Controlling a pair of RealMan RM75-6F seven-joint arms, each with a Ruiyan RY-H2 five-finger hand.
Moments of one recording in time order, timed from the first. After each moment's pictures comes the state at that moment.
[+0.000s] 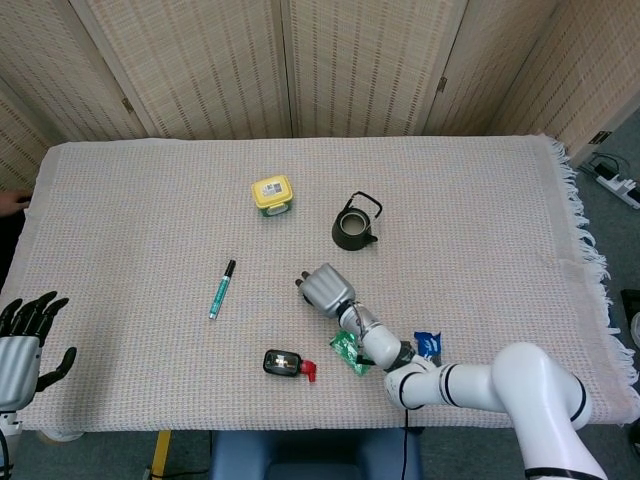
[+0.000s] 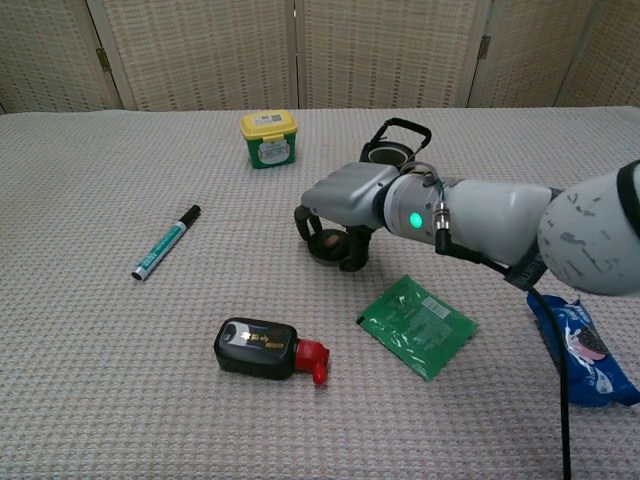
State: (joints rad) left arm -0.08 -1.11 -0.06 -1.69 1.49 1.53 0.16; right arm 1.17 -1.75 0.07 -1.26 -0.77 0.76 -0.74
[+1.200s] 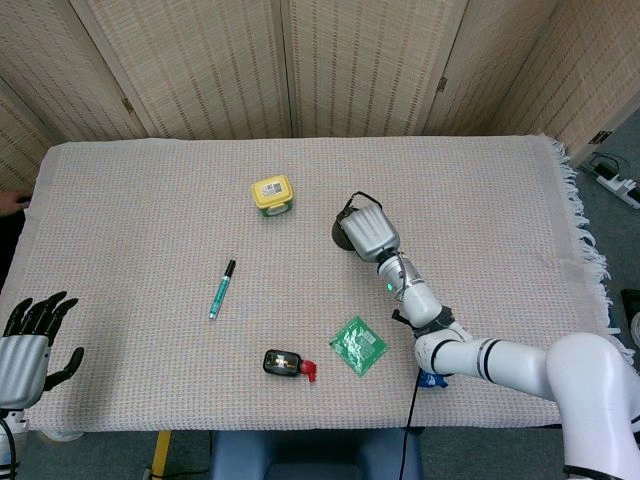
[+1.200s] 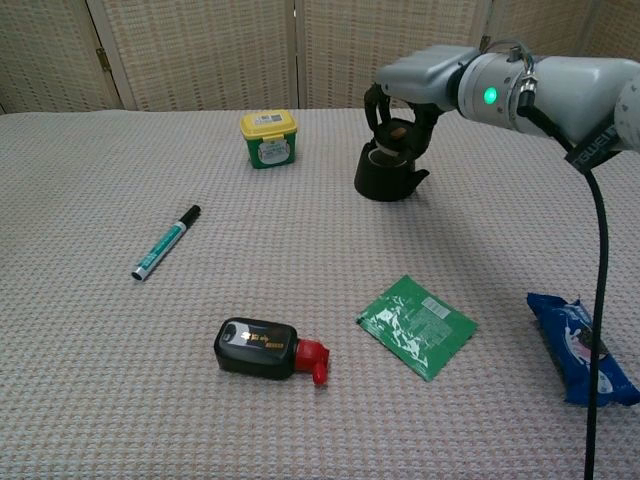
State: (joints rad) left arm -0.10 -1.12 -0.06 -1.70 1.50 1.51 0.18; right arm 1.13 -1.54 0.17 -1.27 -0.75 0.82 -0.69
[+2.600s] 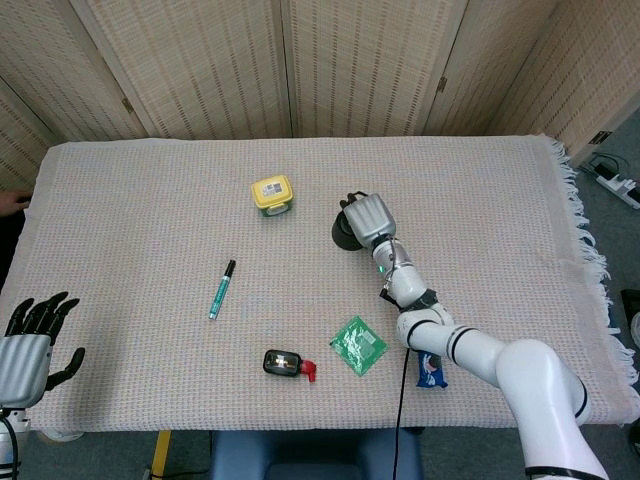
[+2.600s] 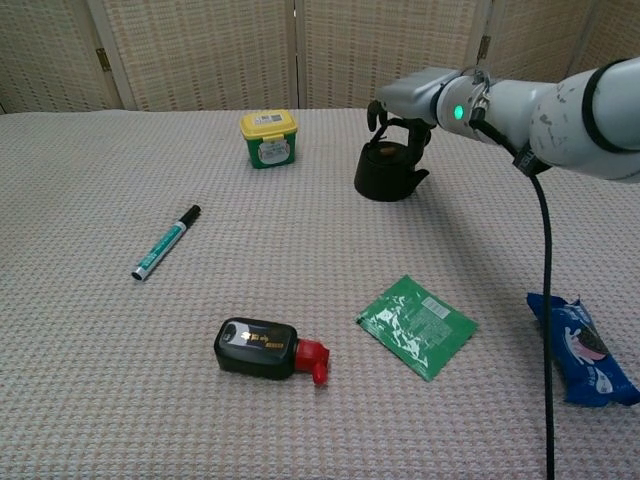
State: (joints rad) left arm -0.10 -1.11 -0.06 -1.72 1.48 1.50 0.21; right arm 1.18 -1.74 0.20 -0.87 -0.71 0.65 -0.66
